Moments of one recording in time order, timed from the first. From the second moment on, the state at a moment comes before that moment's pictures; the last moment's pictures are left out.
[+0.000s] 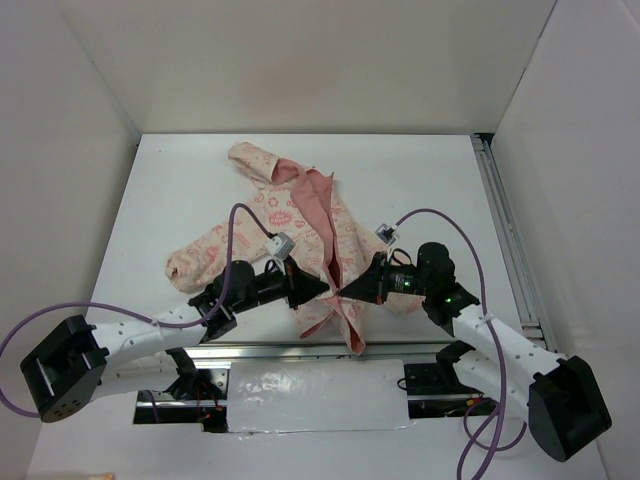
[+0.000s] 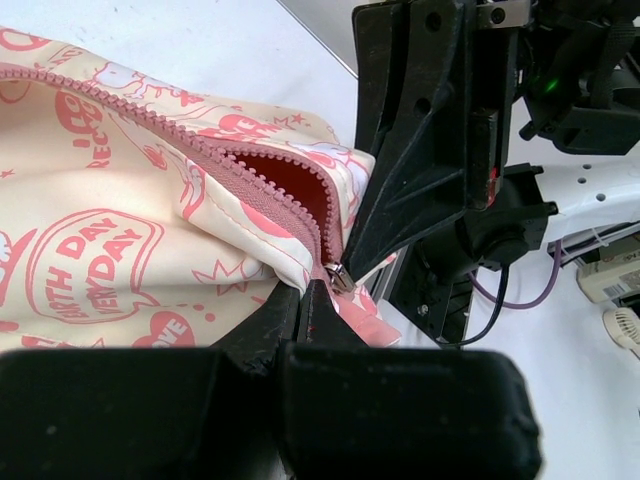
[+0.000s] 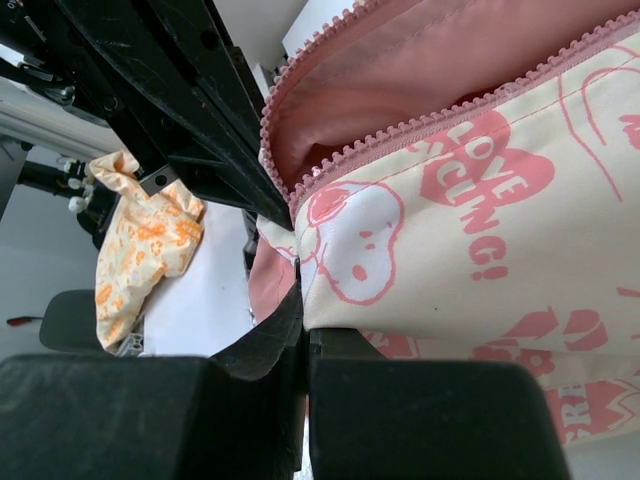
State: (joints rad) left arm -0.87 1.10 0.41 0.61 0.25 -0.56; right arm 0.46 0.89 0.33 0.35 -0.85 0.67
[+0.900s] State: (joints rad) left arm -0.86 1.13 0.42 0.64 0.32 -0.61; right arm 0.46 0.76 0.26 0.46 -0.83 0.70
